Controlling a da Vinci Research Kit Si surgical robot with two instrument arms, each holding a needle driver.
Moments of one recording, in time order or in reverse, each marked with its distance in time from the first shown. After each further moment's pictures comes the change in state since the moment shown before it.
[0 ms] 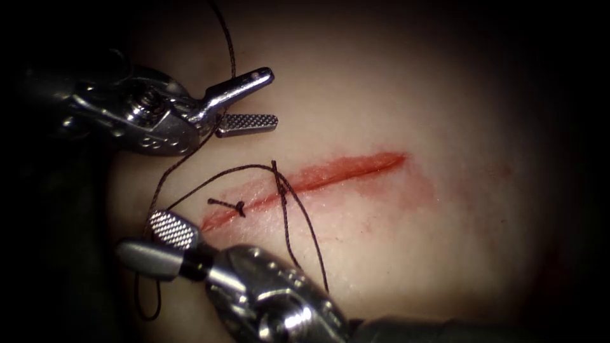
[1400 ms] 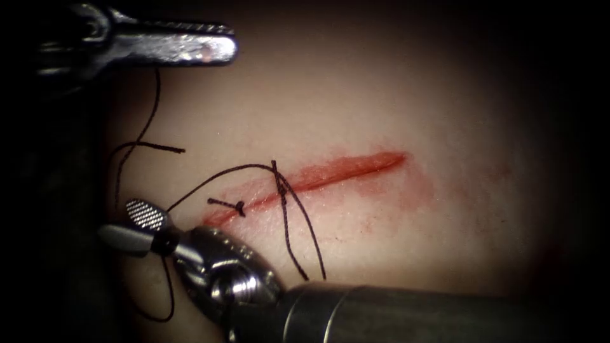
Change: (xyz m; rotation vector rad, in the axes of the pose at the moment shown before) right arm -0.001 0.005 0.004 0.023 0.070 -0.150; left arm -0.011 0.017 -0.002 0.006 -0.379 1.036
